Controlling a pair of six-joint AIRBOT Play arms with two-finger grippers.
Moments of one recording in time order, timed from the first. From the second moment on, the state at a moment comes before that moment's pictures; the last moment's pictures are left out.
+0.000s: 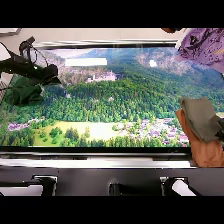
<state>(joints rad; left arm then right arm) -0.07 -1.55 1.86 1.22 -1.50 -1.78 -0.74 -1.19 1.08 -1.59 1.40 1.99</state>
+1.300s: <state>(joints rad) -0.07 -1.55 1.86 1.22 -1.50 -1.78 -0.74 -1.18 0.91 -1.91 1.52 2.01</state>
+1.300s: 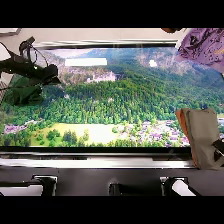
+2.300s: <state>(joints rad) -0.10 -1.16 1.47 1.40 -1.41 -1.74 0.40 -1.24 1.33 -1.44 1.03 1.75</state>
